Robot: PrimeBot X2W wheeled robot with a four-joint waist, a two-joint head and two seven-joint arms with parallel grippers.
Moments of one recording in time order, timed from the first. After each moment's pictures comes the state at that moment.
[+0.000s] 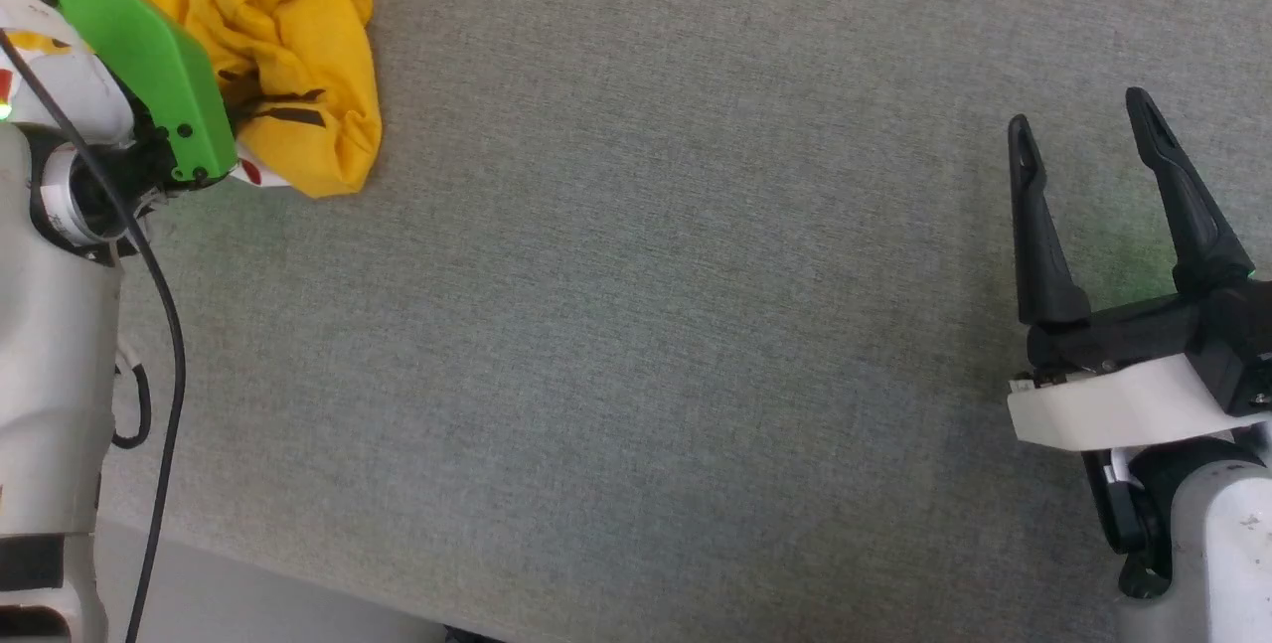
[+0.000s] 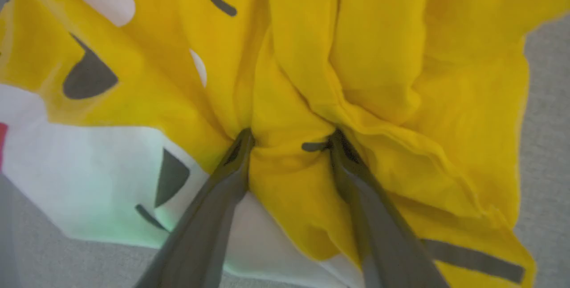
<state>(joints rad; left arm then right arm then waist) -0.88 0.46 -0.18 0.45 -0.61 0.01 0.84 -0.20 -0.05 0.01 -0.32 -0.08 0.13 0.01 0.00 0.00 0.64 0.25</state>
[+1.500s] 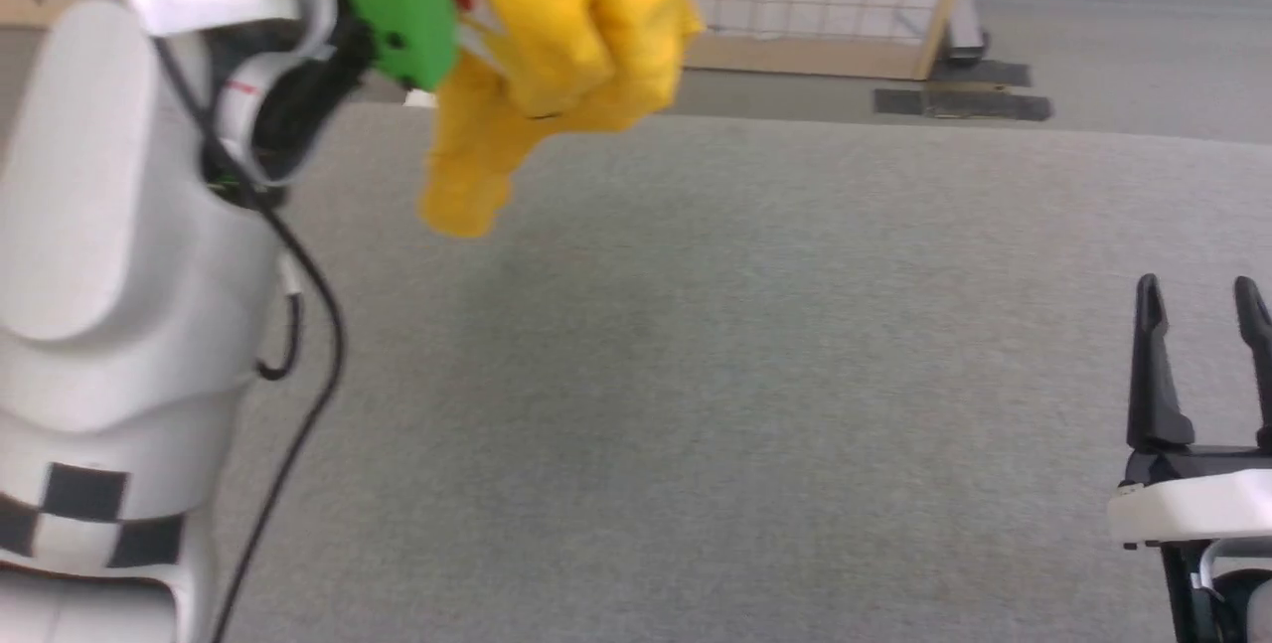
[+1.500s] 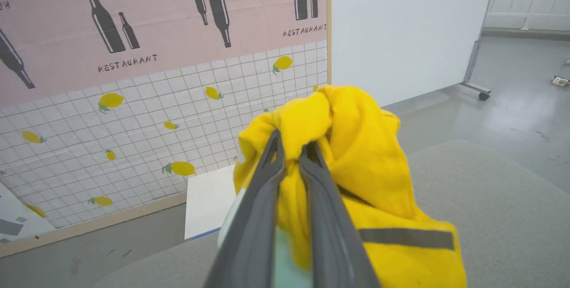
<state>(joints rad) -0.99 0.33 -0.35 0.07 -0.60 -0.05 0.63 -0.01 -0.05 -0.22 -0.14 0.08 0.13 -0.13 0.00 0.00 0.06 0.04</state>
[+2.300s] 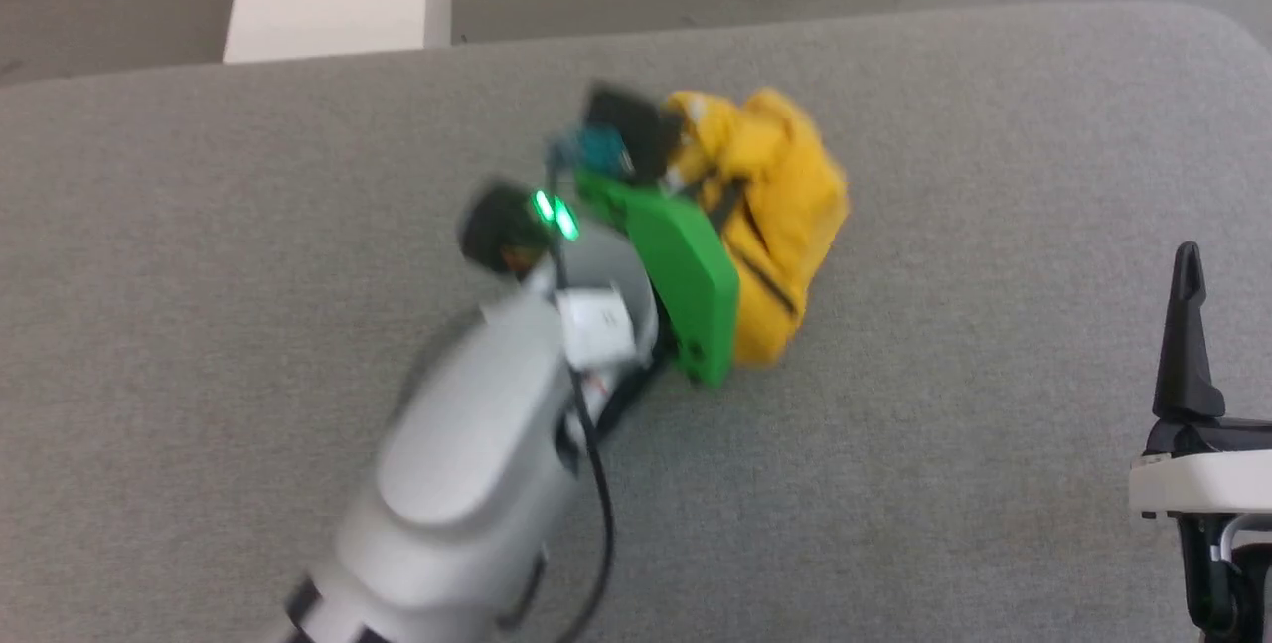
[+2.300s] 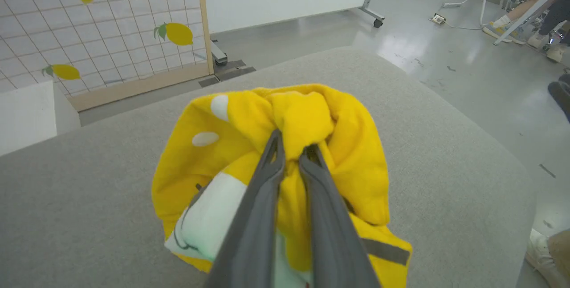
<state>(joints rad) -0.70 0.09 -0.61 0.19 -0.53 0.05 0.37 -0.06 -0.05 -0.26 -0.11 0.13 0.13 -0.17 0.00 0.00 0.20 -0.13</state>
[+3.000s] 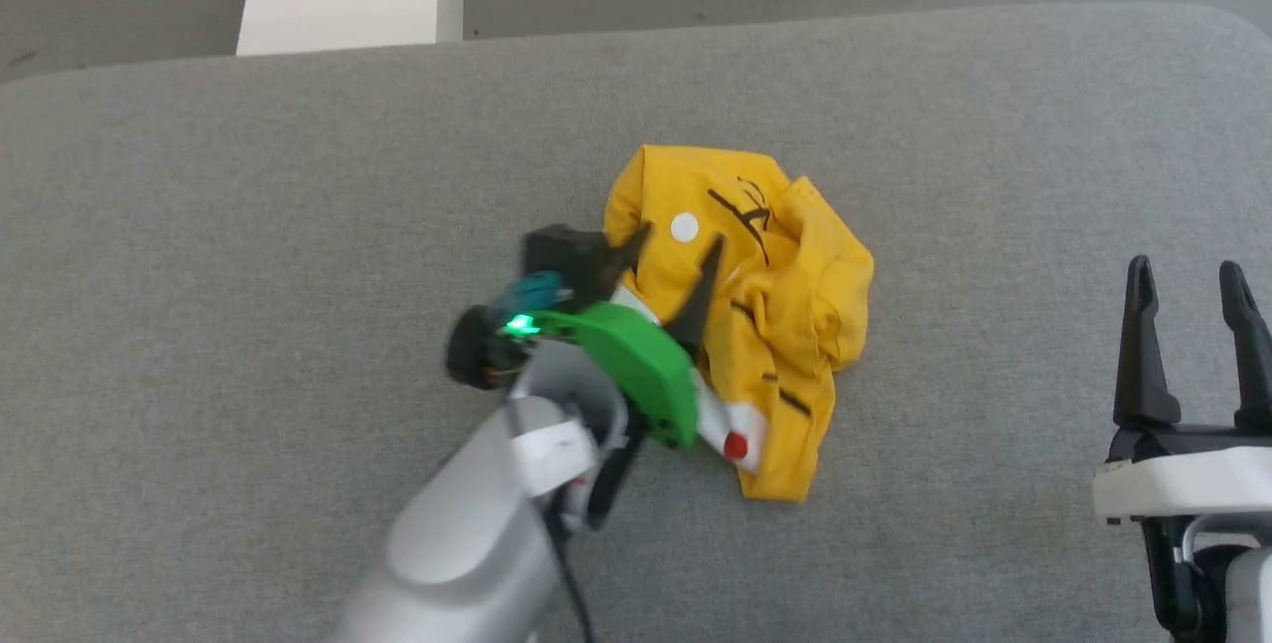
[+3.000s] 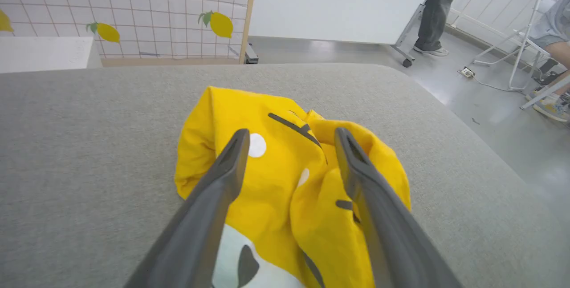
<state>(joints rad) -0.55 0.08 -0.65 0.36 -0.60 0.12 -0.01 -0.08 -0.05 -0.22 -0.03 0.13 0.13 -0.19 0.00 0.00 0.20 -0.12</state>
